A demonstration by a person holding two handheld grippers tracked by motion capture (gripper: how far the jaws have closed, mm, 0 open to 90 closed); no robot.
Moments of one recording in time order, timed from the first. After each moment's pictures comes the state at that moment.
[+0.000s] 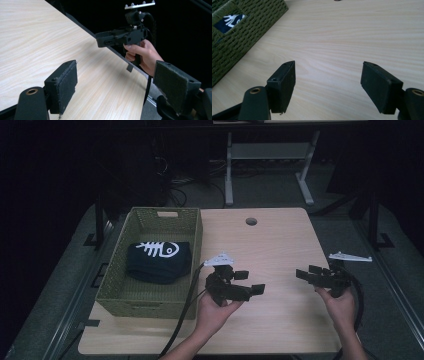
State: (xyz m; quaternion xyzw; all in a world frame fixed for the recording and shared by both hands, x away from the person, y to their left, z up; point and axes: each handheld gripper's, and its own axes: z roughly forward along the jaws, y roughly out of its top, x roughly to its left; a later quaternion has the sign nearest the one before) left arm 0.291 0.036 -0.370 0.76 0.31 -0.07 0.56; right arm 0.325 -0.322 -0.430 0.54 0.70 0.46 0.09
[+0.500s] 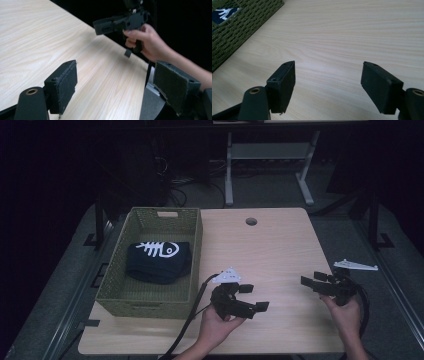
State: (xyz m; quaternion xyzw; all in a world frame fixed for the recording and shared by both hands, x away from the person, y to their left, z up) left arm 0.271 0.027 -0.398 0.79 0.28 -0.06 0.55; right arm 0.307 -0.331 -0.439 0.54 0.70 0.46 0.11
